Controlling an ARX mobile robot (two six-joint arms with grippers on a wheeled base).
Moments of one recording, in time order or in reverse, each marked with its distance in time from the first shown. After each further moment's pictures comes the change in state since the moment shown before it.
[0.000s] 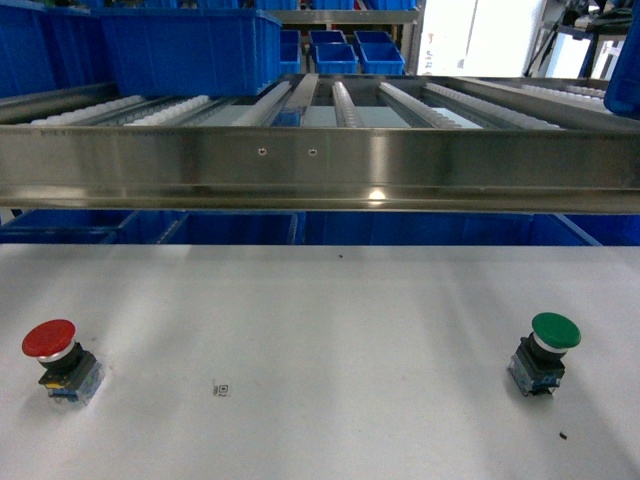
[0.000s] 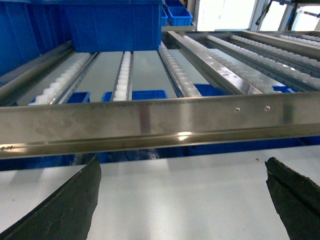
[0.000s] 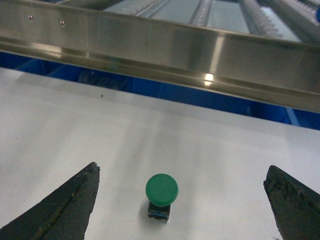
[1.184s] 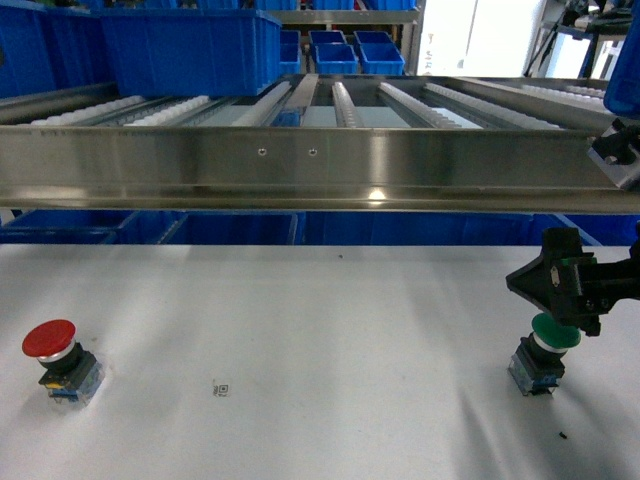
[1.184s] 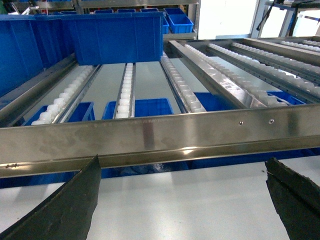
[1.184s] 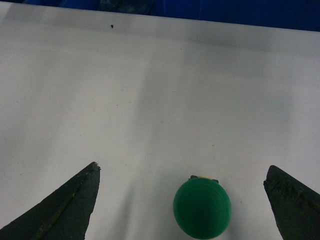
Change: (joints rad) left arm -0.008 0.060 0.064 0.025 -0.012 0.027; right arm 0.008 0.527 0.445 -0.342 -0.139 0.070
